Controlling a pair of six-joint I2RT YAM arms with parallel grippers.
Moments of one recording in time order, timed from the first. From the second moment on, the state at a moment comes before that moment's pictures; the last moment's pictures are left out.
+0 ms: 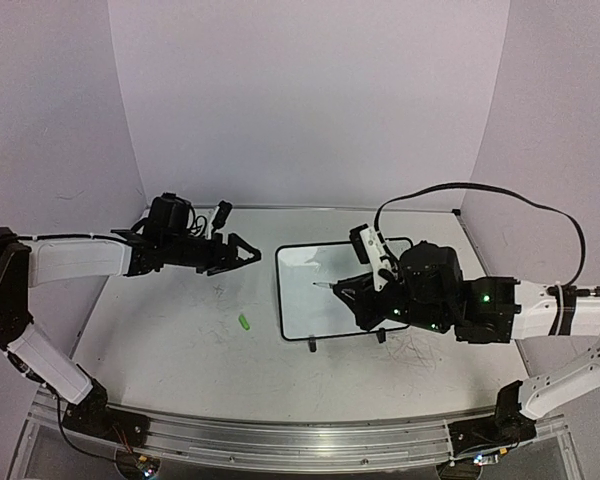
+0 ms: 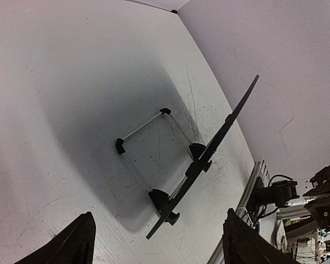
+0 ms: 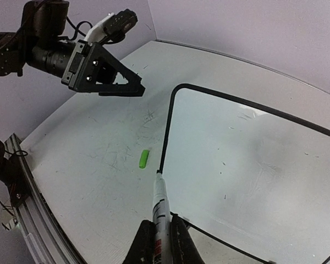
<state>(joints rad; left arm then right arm) -0.54 1.50 0.93 0.03 0.57 -0.53 1.13 1.21 0.86 -0.08 0.28 0.33</state>
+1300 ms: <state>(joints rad) -0.54 1.81 1.09 0.28 0.93 -0.49 1.15 1.56 1.01 0.10 0.47 0.19</state>
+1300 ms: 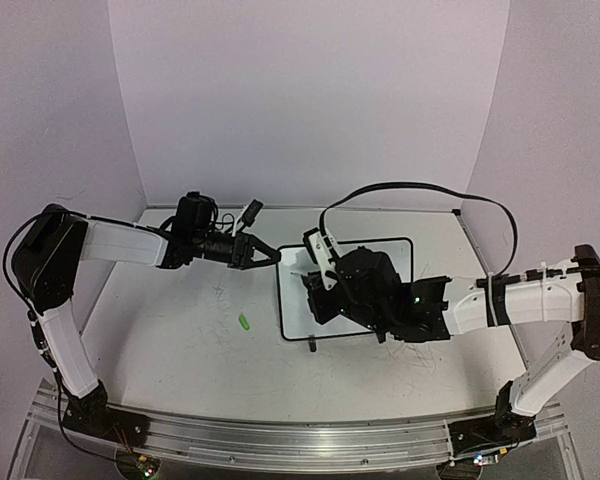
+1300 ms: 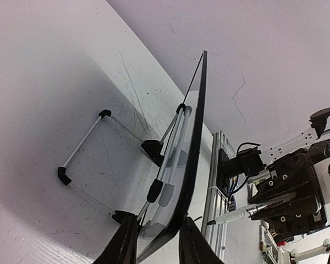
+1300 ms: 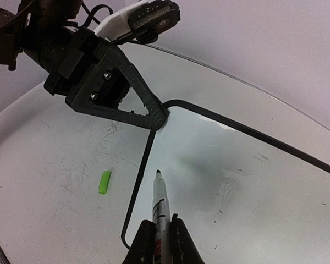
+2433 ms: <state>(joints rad) -0.56 1.82 1.09 0.32 0.95 -0.37 1.14 1.63 1.06 0.17 0.53 0.15</state>
